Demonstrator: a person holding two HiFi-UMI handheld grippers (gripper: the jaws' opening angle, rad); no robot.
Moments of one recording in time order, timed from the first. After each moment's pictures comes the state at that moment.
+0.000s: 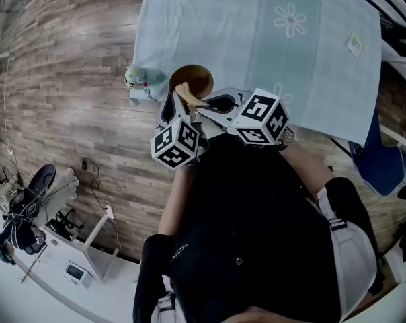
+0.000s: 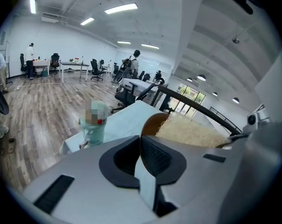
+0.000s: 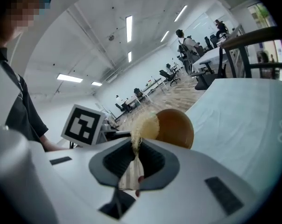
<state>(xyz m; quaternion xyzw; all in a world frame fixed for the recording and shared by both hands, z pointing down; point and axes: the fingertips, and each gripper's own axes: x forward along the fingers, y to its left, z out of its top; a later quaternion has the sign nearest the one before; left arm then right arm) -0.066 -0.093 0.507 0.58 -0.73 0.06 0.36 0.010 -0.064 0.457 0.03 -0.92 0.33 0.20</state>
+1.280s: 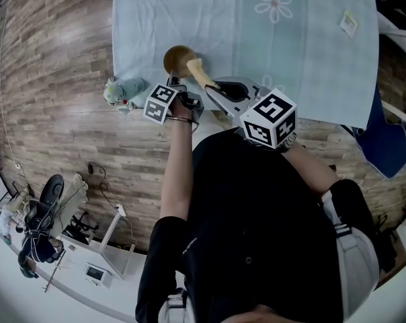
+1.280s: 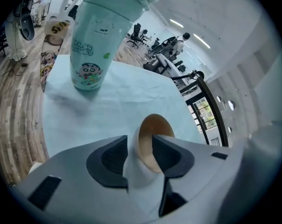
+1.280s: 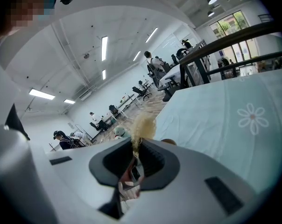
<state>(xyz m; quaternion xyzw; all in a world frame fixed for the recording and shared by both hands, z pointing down) -0.058 -0.153 0.703 0.41 -0.69 -0.06 0.59 0.085 -0.141 0.484 0.22 -0.89 0.37 0.14</state>
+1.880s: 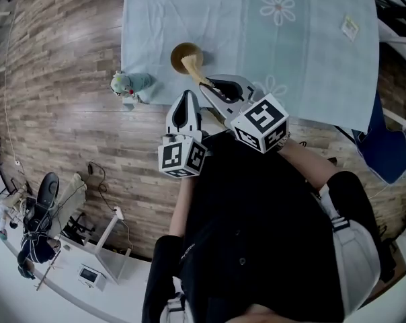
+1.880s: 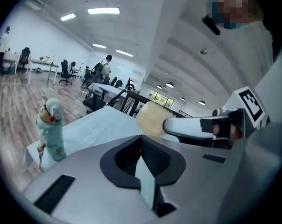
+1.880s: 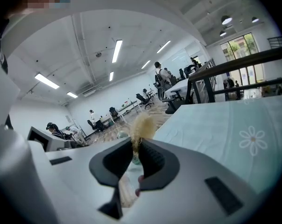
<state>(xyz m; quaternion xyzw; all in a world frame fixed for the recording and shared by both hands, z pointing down) 0.016 -0.105 0.487 0.72 -0.63 0.01 0.29 0.060 -0.128 0.457 0.24 -0.92 0.27 0.12</state>
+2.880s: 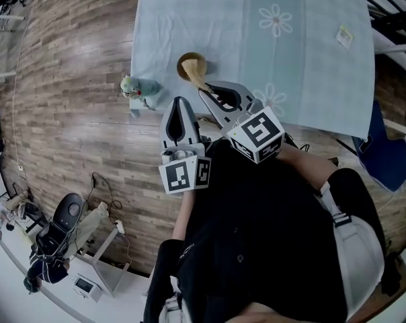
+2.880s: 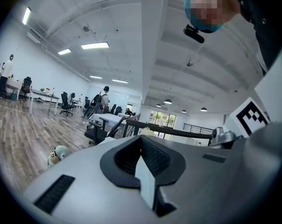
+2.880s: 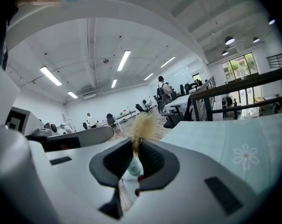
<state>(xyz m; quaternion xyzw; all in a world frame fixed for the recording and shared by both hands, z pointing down) 0.011 -0.088 0.382 0.72 -0.68 -0.05 0.13 0.061 -0.110 0.409 0.28 -0.94 0.20 0.07</state>
